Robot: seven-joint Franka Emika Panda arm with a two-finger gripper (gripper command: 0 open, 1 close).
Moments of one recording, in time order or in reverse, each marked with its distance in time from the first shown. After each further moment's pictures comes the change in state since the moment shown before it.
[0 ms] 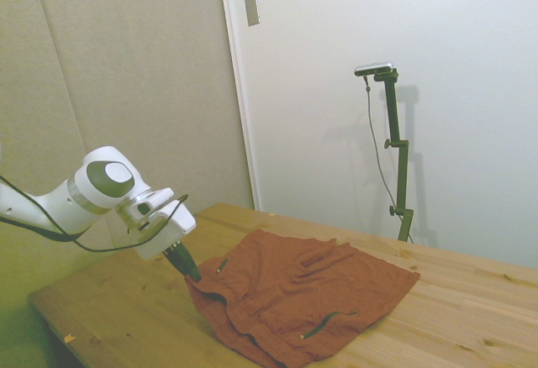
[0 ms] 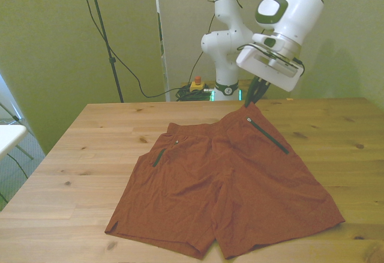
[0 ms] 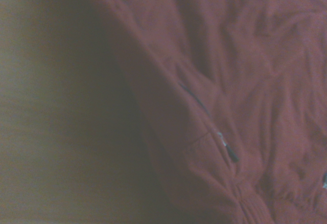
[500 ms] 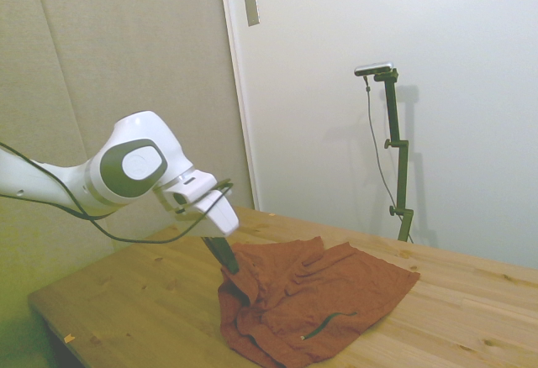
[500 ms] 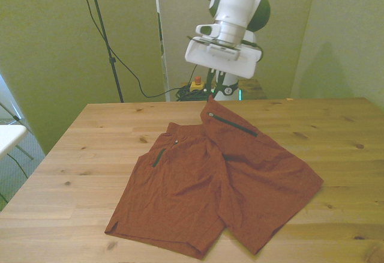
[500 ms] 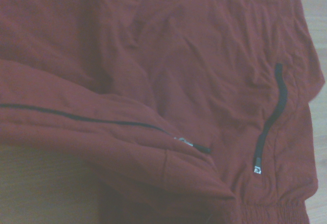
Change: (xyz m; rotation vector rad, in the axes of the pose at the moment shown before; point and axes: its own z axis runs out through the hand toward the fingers) arm 0.102 0.114 0.055 0.143 -0.183 0.310
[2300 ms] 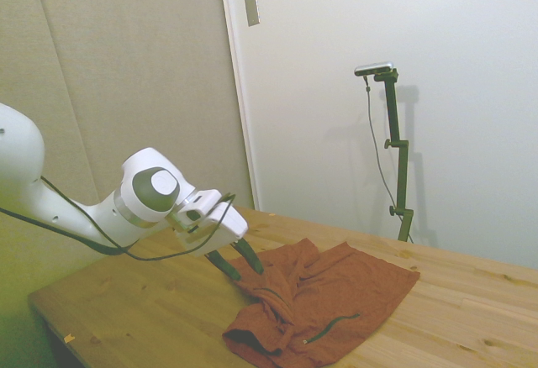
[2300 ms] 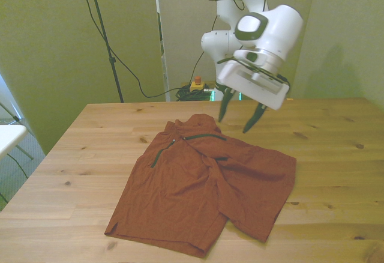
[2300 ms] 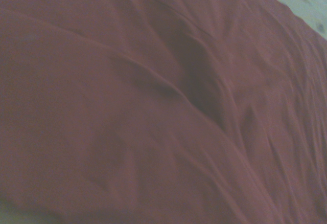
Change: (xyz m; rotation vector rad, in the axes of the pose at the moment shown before) arm -0.113 -0.119 0.043 -0.029 0.375 -0.396
